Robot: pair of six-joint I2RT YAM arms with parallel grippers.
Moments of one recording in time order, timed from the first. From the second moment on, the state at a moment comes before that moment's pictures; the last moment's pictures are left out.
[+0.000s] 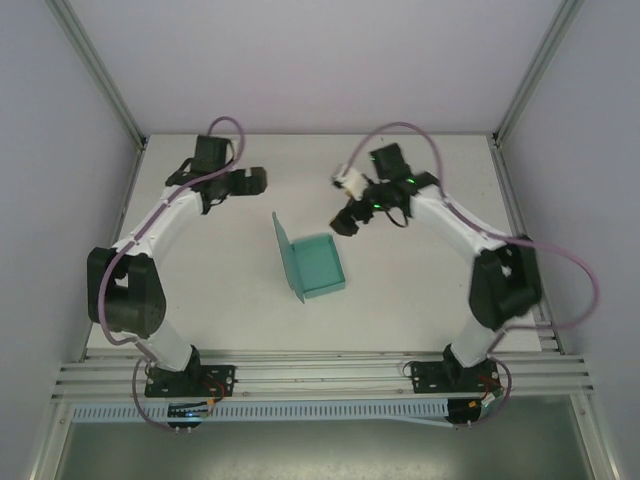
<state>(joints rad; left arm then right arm) -0.19 1.65 1.29 -0.48 0.06 -0.29 0.51 1.76 1.45 -0.66 -0.49 -0.61</state>
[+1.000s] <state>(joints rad) -0.16 1.31 1.02 -0.49 -0.07 -0.41 0.68 2.19 1.72 -0.81 -0.16 -0.59</state>
